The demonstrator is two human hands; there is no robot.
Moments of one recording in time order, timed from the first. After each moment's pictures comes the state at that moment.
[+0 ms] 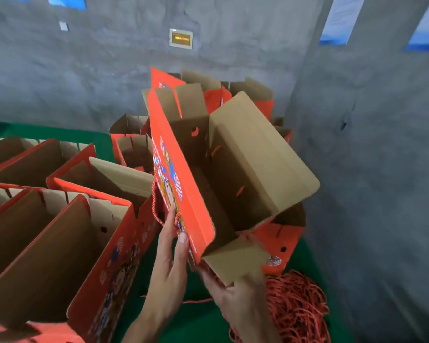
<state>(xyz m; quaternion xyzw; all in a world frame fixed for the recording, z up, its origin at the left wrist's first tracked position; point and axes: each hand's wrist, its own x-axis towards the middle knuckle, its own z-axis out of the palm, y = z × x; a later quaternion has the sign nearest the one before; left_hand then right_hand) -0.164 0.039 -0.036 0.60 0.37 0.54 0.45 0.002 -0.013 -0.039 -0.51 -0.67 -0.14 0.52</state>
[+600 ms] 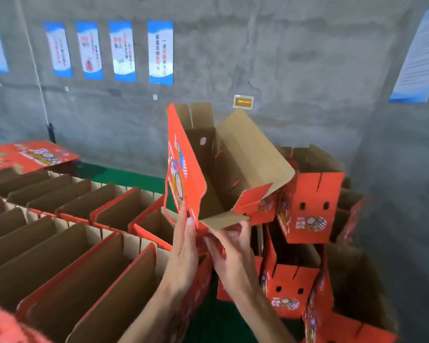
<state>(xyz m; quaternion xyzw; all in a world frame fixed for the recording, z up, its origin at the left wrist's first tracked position) -0.234 0.141 0.075 0.56 0.36 0.63 0.40 -0.100 0.164 0.041 -0.38 -0.74 -0.05 0.55</state>
